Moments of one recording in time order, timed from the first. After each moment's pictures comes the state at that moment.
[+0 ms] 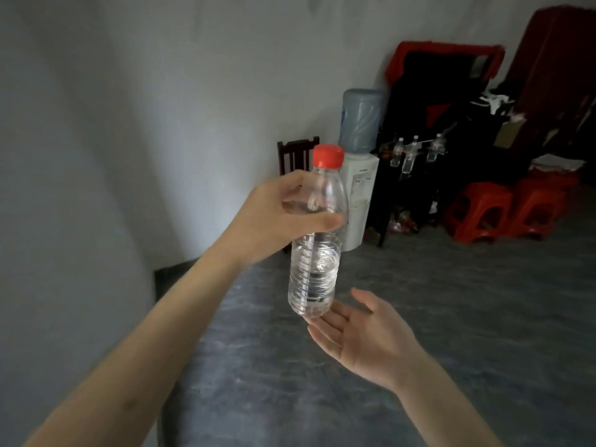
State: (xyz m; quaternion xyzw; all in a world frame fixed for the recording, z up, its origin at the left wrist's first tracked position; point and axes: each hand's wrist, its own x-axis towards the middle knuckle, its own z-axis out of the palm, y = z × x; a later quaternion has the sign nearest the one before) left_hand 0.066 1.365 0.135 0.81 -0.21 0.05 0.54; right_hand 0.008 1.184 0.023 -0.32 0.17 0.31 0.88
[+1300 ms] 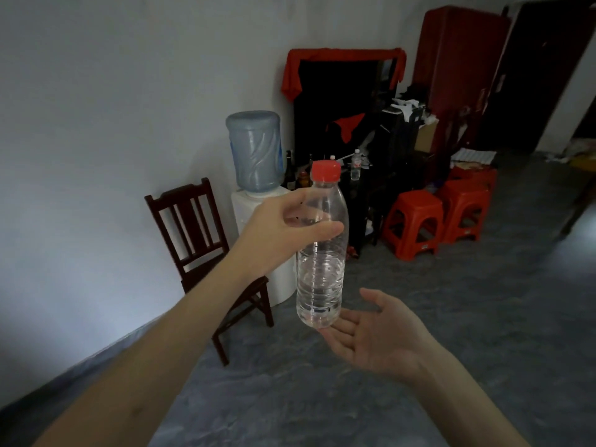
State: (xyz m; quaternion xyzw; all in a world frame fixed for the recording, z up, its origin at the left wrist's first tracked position) left_hand 0.530 0.990 0.122 0.79 -0.33 -0.01 0.52; right_hand 0.438 0.816 0.024 -0.27 0.22 0.25 0.90
